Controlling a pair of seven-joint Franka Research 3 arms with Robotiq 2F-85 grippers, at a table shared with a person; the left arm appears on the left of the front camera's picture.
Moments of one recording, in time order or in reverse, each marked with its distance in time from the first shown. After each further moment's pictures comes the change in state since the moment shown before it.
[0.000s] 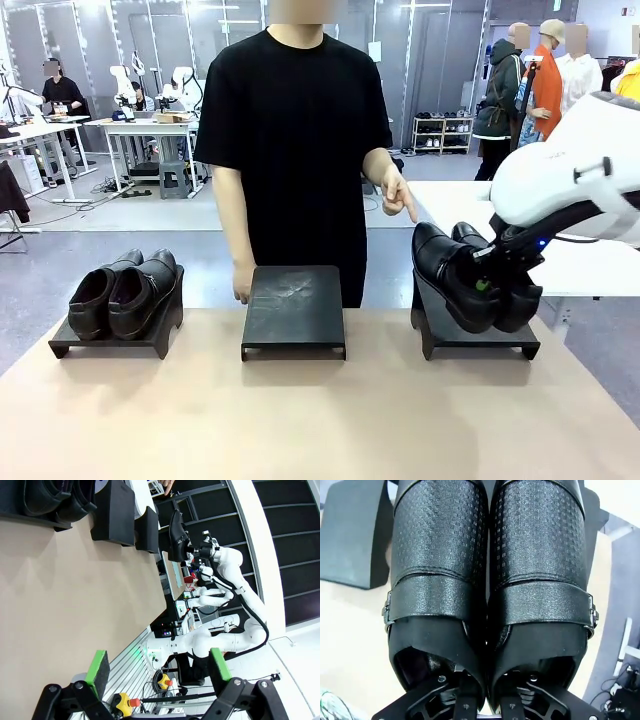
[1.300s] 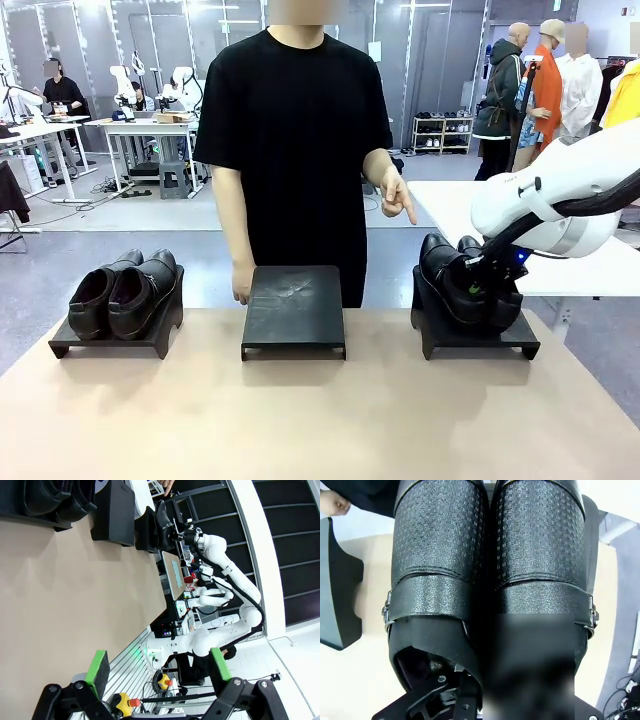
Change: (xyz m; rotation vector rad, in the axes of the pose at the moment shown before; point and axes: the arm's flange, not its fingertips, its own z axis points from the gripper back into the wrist) left arm 0.000 0.000 0.000 0.000 0.000 0.000; right arm 0.051 -0.051 -0.086 0.007 0.011 -0.128
